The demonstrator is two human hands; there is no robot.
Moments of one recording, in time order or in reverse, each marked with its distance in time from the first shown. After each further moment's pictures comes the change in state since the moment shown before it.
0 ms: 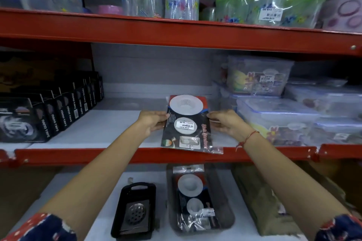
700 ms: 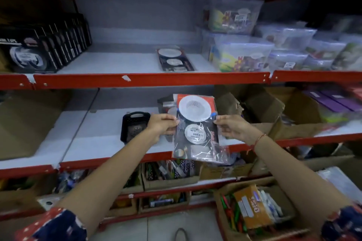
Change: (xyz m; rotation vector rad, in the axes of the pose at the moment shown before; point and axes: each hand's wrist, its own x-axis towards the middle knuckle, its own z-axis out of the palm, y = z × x) left_hand -0.202 -0.159 0.009 0.124 -0.176 -0.180; right_hand -0.202 0.166 -0.086 -0.124 -0.045 0.310
